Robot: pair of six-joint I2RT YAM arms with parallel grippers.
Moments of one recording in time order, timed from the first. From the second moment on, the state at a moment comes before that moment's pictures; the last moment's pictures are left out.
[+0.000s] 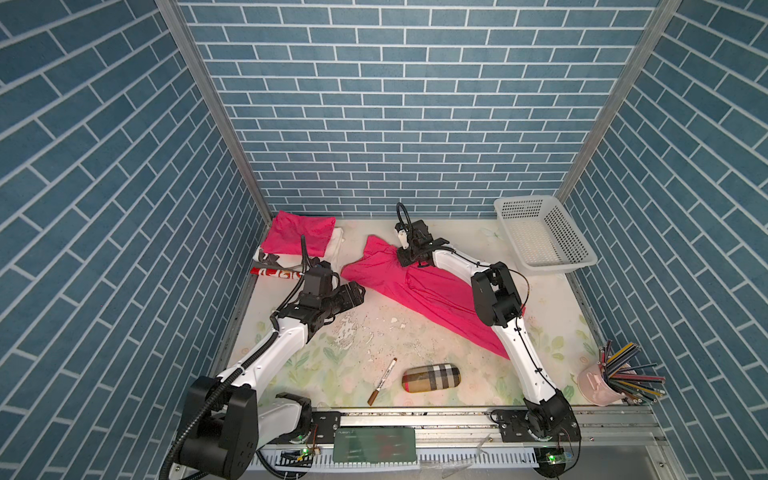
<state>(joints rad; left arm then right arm) -0.26 1.19 0.66 -0.21 0.23 -0.64 0.62 2.56 2.14 -0.40 -0.10 0.05</state>
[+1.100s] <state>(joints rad) -0.73 1.74 1.03 -0.09 0.22 -0.77 0.24 1.84 1.49 -0.42 -0.08 0.27</state>
